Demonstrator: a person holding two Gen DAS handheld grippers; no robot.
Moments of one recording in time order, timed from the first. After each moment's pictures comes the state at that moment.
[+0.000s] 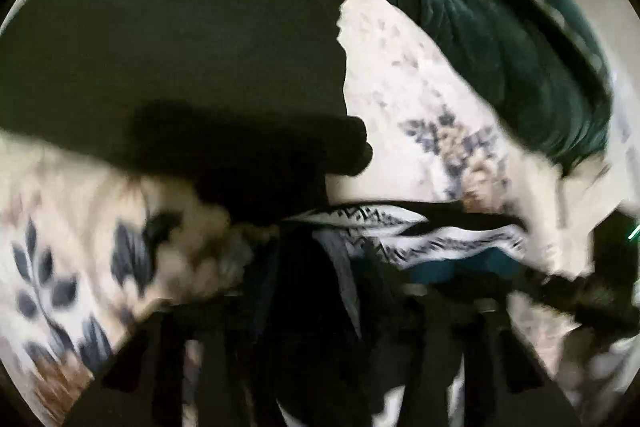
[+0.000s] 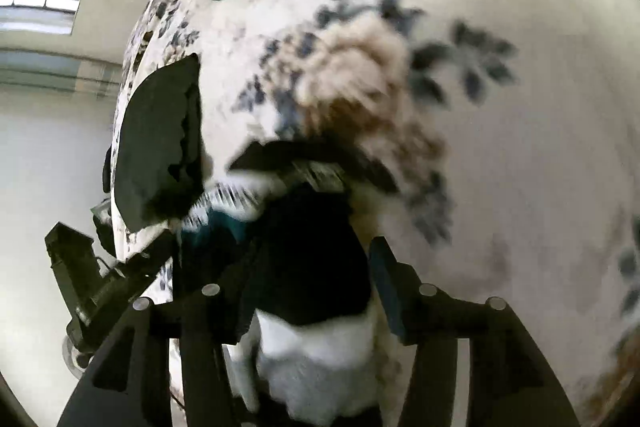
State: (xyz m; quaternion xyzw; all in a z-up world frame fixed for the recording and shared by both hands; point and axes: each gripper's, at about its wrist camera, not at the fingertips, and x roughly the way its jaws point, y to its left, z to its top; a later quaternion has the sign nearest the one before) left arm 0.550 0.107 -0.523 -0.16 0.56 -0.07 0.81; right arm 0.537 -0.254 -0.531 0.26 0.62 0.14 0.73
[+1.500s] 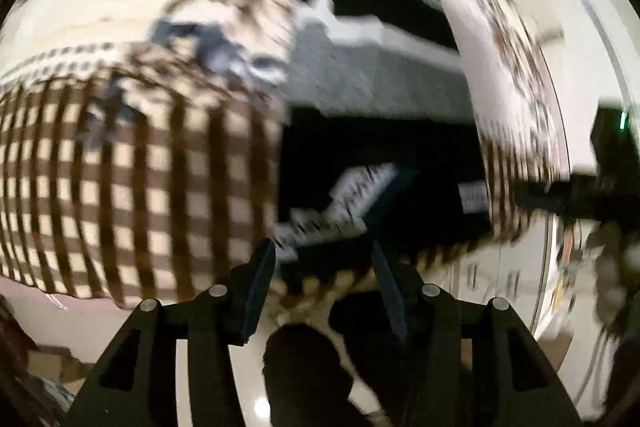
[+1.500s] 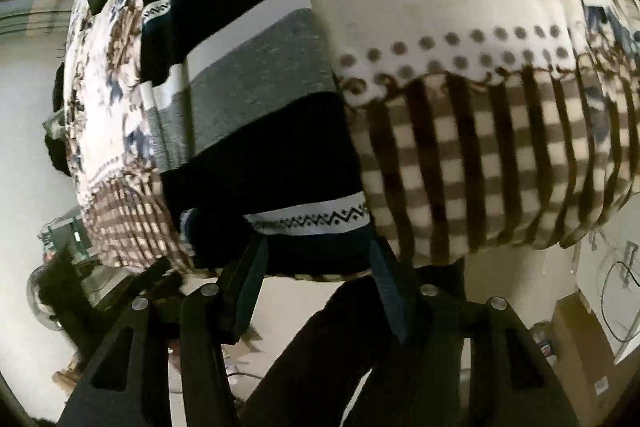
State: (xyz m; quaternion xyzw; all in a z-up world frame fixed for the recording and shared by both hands) left arm 0.050 0.130 -0.503 -0.13 0.65 -0.12 0.74; right arm 0.015 -0.264 -0.518 0.21 0.74 0.07 0.64
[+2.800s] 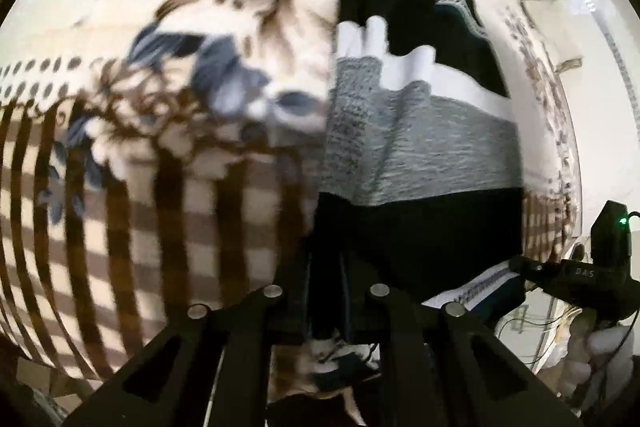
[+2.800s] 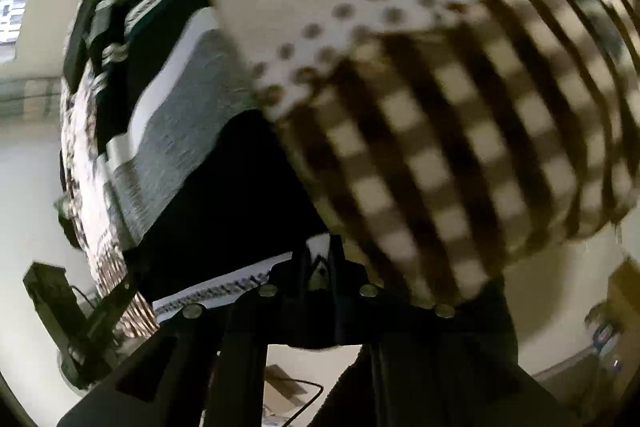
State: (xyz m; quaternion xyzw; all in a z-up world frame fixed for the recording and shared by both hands) left arm 0.089 0.148 -0.560 -0.15 0.64 -0.12 0.74; right arm -0.004 -0.278 -0.580 0.32 0.68 -0.01 0.66
